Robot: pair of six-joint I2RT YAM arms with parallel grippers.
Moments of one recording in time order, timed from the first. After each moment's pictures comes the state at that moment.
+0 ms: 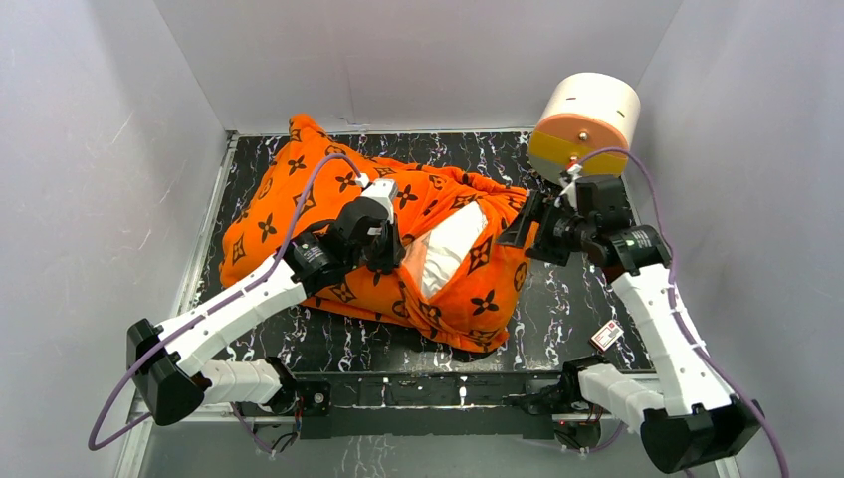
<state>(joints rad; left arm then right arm) -0.85 1.22 1.13 -0.60 -0.17 -0.55 0.25 0.99 1.13 -0.88 -0.38 0.59</state>
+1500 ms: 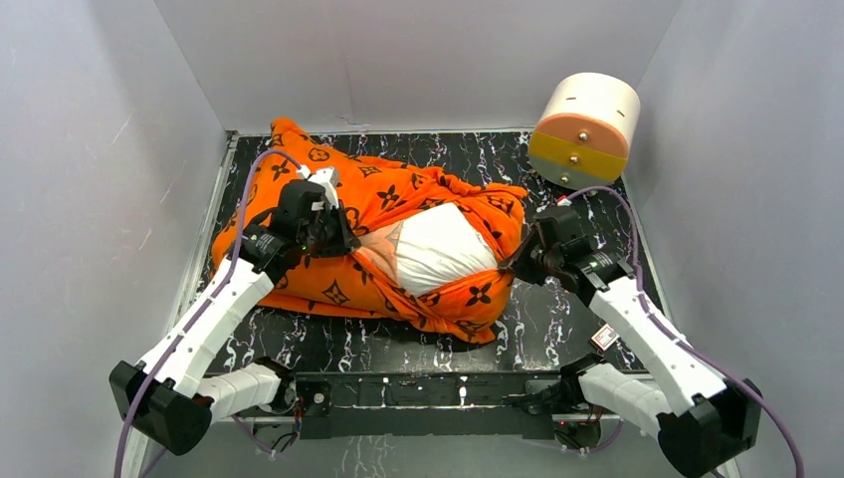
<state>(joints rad) -0.48 1.10 1.10 -0.74 0.01 -0.50 0.48 0.95 0.87 -0.77 0.02 0.96</state>
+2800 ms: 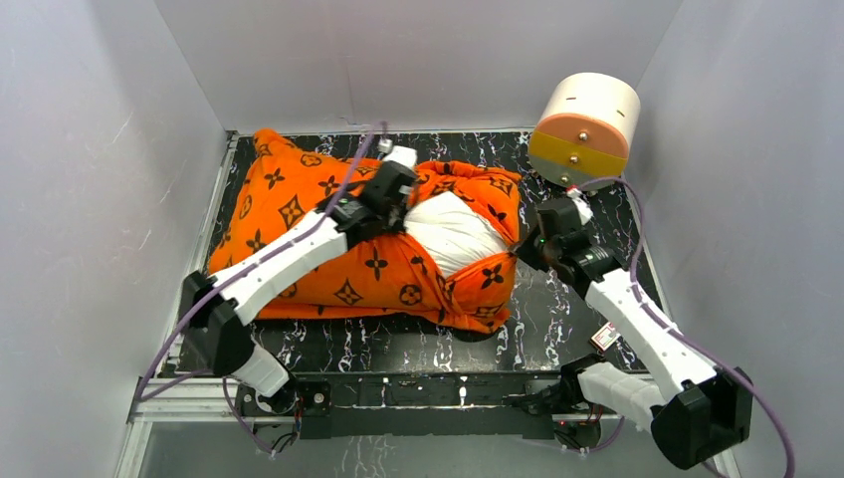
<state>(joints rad) -0.83 1.60 1.47 -0.74 -0.47 -0.32 0.50 1.04 0.90 -0.68 0.20 0.91</state>
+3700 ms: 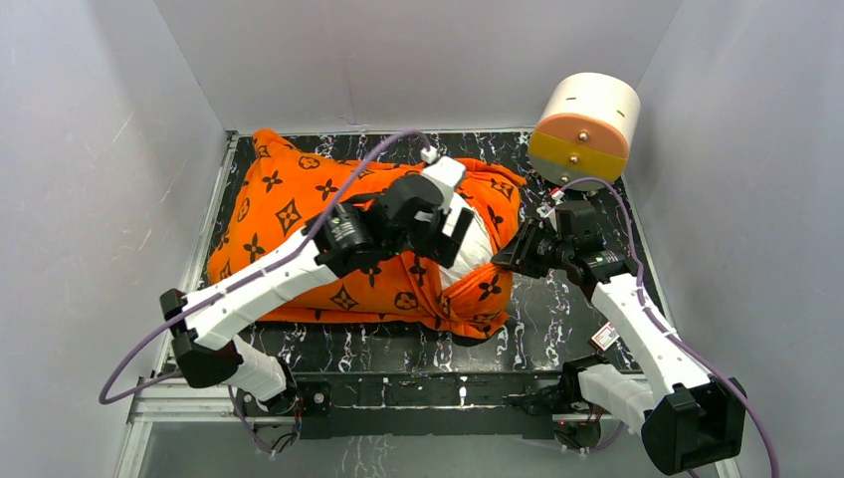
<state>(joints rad) -1.05 1.45 1.68 -0.87 -0.32 -0.30 0.29 1.00 0.78 -0.54 -0.38 0.68</state>
